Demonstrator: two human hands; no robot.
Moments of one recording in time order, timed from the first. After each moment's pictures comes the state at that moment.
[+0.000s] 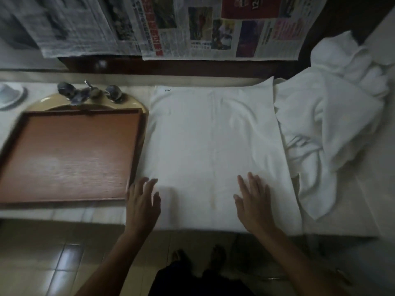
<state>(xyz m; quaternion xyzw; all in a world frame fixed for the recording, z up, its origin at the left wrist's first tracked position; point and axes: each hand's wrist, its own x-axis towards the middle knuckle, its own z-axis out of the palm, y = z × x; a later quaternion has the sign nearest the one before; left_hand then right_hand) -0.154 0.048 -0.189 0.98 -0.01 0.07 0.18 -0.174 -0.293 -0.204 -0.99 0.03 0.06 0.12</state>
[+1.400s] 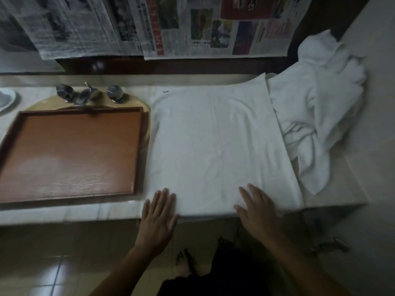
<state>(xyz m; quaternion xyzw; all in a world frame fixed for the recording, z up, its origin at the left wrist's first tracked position) -0.222 0.106 -0.233 0.97 -0.18 -0.02 0.16 -0.245 -0.238 -0.192 -0.99 0.05 0.08 0.08</state>
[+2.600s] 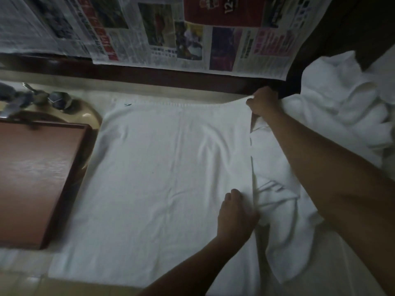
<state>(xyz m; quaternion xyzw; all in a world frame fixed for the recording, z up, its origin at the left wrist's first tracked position) -0.047 -0.317 -0.144 0.85 0.08 -0.24 0.46 0.252 -0.437 -0.088 -0.96 0.19 0.07 0.21</state>
